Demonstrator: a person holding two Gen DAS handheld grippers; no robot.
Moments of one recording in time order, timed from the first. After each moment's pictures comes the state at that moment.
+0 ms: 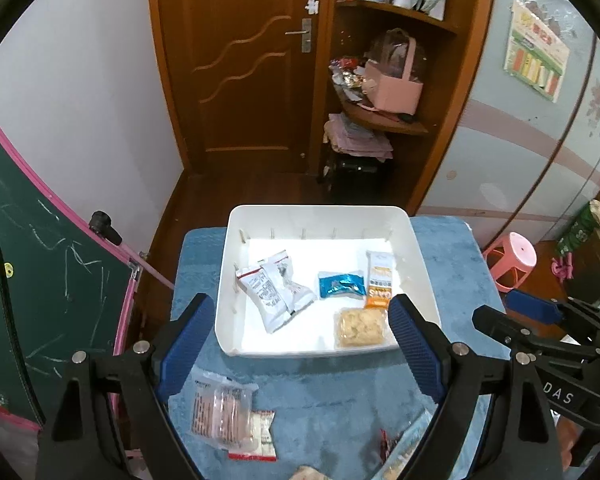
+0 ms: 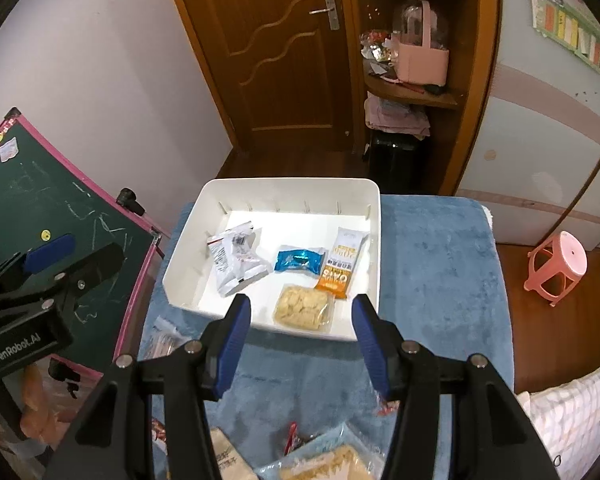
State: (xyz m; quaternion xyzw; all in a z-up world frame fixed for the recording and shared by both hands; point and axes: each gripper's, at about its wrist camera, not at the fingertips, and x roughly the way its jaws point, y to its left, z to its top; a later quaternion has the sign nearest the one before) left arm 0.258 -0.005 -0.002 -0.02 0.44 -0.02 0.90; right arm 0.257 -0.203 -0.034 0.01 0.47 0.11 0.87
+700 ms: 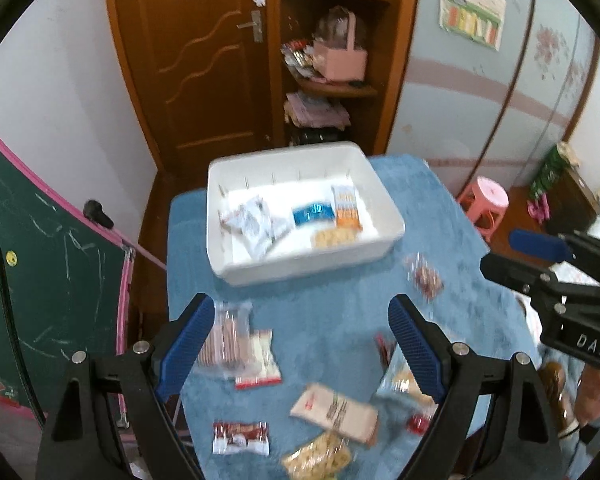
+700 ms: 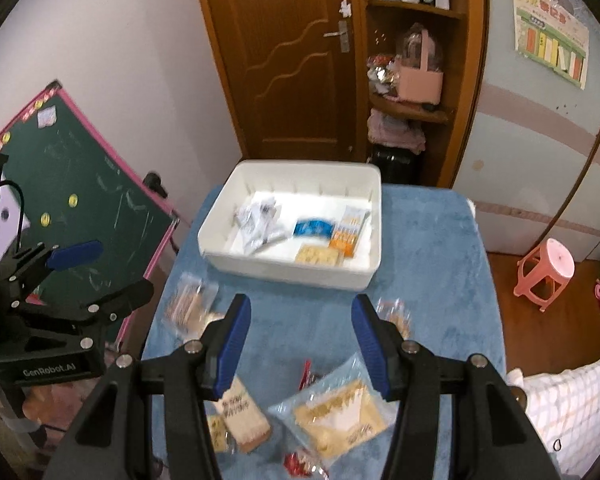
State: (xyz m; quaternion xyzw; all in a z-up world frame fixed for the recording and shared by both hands) left arm 0.126 -0.006 -0.021 0.04 0.46 -0.09 0.88; right arm 0.130 -0.191 -0.026 -0.02 0.44 0.12 0.89
